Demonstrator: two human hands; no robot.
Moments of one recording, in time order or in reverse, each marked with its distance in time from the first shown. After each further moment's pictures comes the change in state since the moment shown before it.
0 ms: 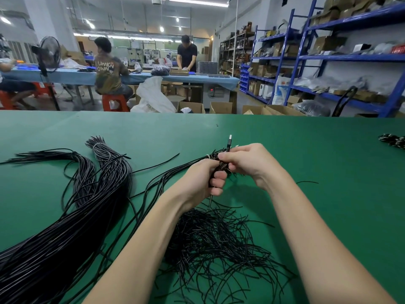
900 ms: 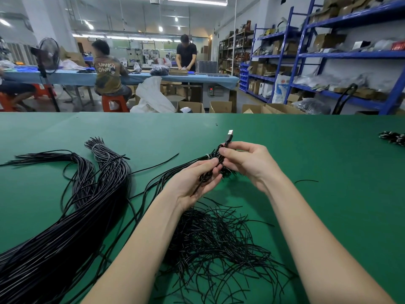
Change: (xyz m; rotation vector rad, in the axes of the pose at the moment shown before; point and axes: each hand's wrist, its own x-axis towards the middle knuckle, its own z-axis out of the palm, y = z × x) left_hand 0.001 -0.007 -0.016 -0.427 0.169 -0.078; right_hand -0.004 0.006 0.000 0.445 -0.046 -0.039
